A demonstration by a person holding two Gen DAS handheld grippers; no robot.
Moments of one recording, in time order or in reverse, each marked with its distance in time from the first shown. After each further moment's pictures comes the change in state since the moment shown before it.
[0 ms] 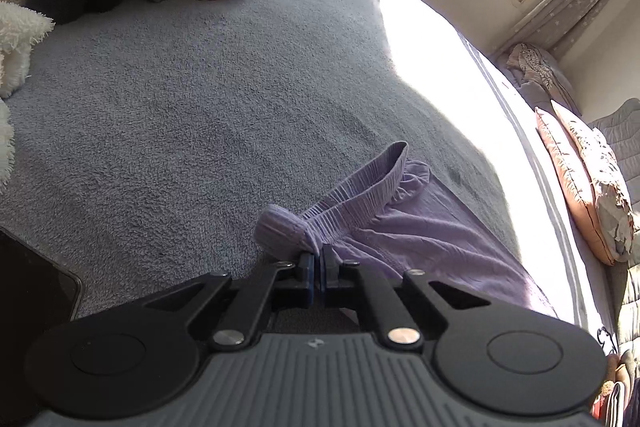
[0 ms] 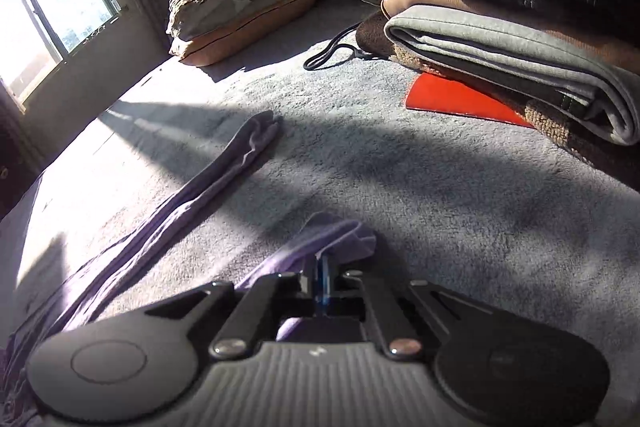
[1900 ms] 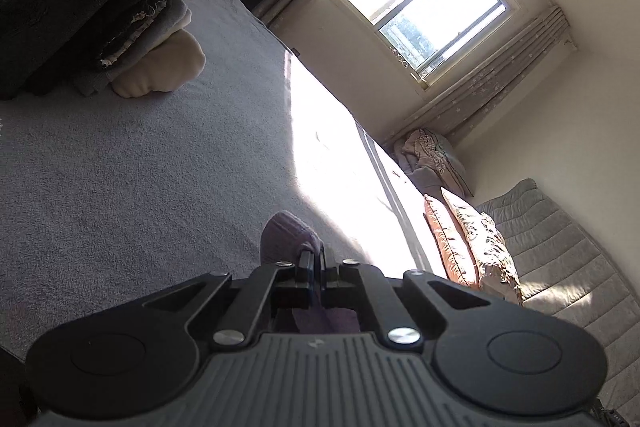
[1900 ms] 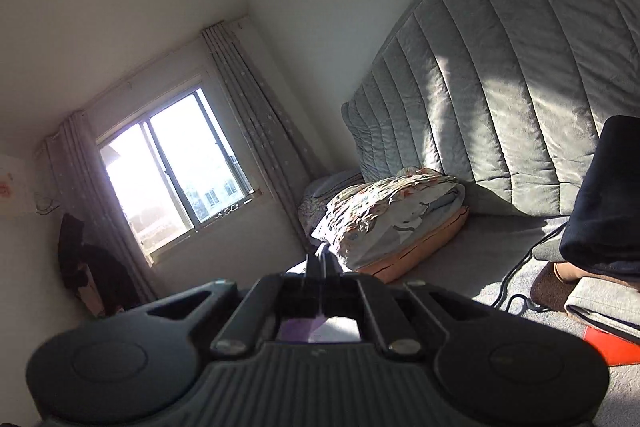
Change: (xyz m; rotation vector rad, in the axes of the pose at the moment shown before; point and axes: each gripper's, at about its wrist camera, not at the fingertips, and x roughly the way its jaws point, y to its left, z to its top) left arm -0.057 0.006 0.043 -0.047 -0.183 -0.322; right arm -0.083 0.071 0.093 0.009 -0.462 0.346
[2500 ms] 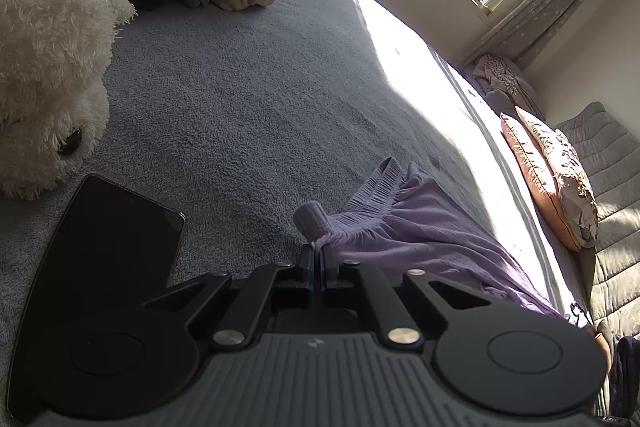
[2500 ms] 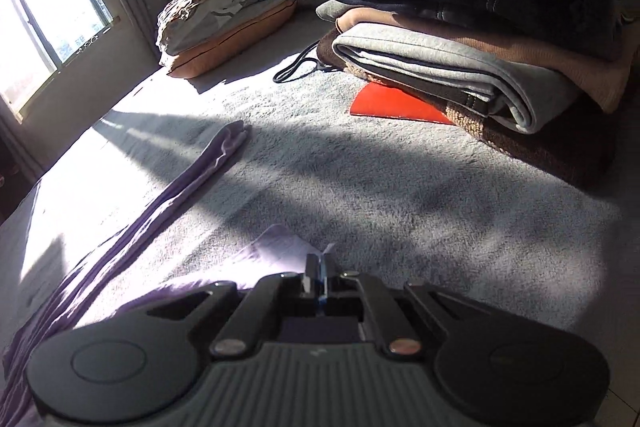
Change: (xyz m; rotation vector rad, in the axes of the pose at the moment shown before) left arm -0.042 0.049 -0.075 0.080 0.148 0.218; right arm -0.048 -0.117 -0.101 0.062 0.534 -0.424
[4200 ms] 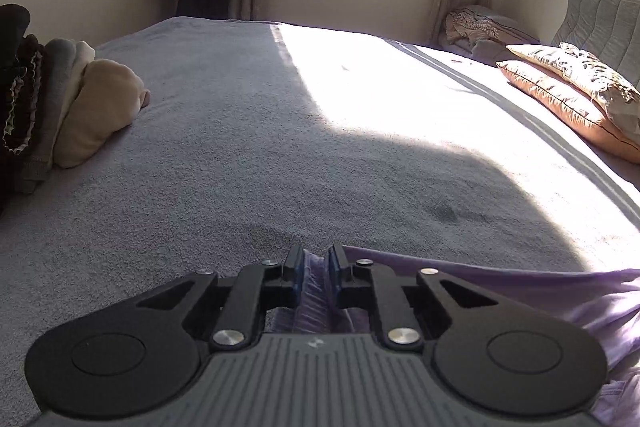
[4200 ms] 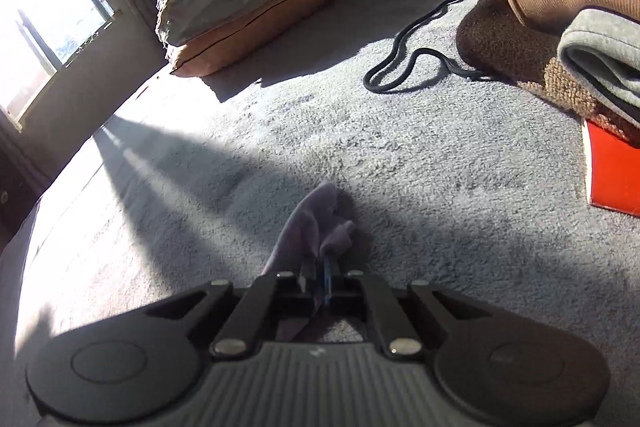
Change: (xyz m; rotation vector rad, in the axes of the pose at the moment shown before) left arm 0.176 -0.127 0.063 0.461 -0.161 0.136; right arm 0.204 0.114 0.091 -0.008 0.006 0.071
